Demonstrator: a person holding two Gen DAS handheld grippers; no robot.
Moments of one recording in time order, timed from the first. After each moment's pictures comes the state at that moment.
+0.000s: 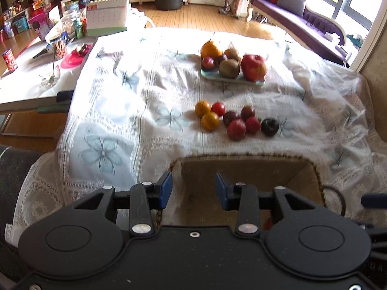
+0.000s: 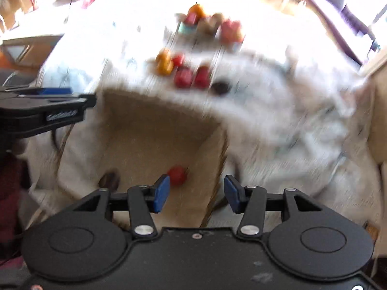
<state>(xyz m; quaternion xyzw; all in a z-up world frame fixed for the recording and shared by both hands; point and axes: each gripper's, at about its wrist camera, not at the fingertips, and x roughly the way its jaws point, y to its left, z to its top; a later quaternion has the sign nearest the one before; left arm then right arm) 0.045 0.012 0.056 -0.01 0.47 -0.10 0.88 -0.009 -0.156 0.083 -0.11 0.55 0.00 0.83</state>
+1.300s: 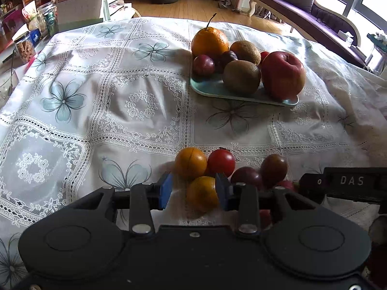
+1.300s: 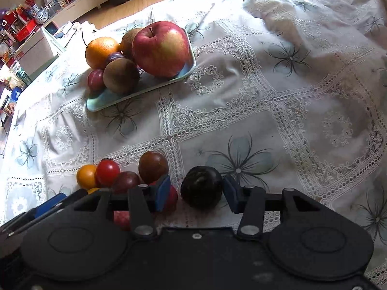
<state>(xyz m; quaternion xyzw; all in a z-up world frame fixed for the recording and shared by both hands) 0.215 -0.048 -0.058 -0.02 0.48 -0.10 0.87 0.201 -0.241 -0.066 0.18 0.52 -0.10 0.83</state>
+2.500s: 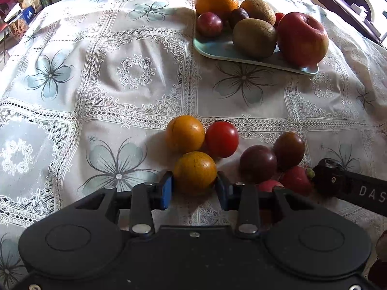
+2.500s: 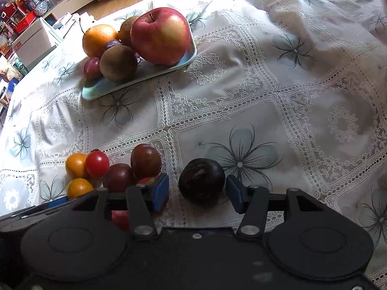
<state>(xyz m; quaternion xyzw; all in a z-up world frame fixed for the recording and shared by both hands) 0.236 -0.054 -0.088 0.00 0.56 -0.08 0.82 0.212 -0.235 -0.079 0.16 0.54 -0.10 0.82</state>
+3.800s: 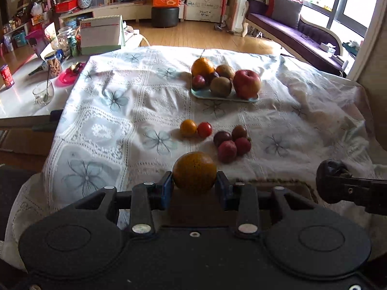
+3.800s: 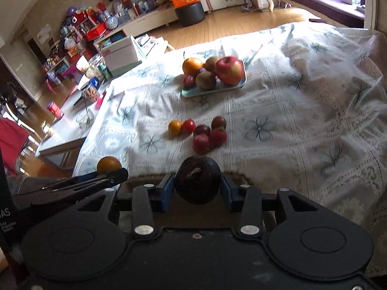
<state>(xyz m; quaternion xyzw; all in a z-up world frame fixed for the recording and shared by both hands) 0.052 -0.016 0.036 -0.01 0.44 -0.11 0.89 0.007 -0.219 0.062 0.16 0.46 0.05 0.87</state>
